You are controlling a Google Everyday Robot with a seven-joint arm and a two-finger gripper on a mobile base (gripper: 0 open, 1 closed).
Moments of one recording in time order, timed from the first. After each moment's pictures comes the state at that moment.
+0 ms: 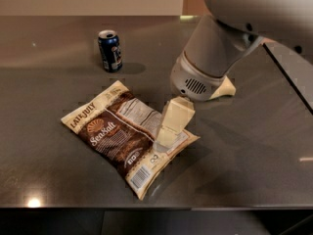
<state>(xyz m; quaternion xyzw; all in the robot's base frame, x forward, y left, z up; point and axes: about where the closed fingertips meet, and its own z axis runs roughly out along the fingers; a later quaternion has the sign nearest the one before) 0.441 -0.029 0.897 -0.60 0.78 0.13 0.14</state>
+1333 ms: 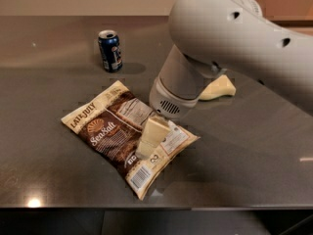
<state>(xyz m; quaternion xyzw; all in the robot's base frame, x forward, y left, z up) 0.442 0.006 0.859 -0.59 0.79 0.11 0.16</state>
